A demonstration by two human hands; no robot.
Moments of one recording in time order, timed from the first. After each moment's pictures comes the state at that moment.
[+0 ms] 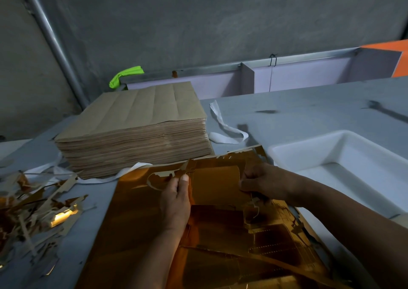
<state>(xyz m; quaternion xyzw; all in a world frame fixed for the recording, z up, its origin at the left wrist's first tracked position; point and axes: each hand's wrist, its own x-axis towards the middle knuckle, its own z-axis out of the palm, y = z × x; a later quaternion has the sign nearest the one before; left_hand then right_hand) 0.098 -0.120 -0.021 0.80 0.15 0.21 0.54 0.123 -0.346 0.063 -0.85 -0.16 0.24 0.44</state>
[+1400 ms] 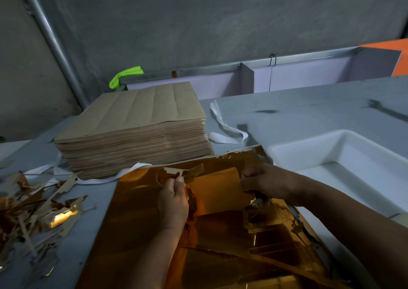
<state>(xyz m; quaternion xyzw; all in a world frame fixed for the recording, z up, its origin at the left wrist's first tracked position) 0.098 -0.119 -0.017 0.81 0.17 0.22 0.51 0.123 -0.345 0.066 -0.84 -0.16 0.25 0.45</state>
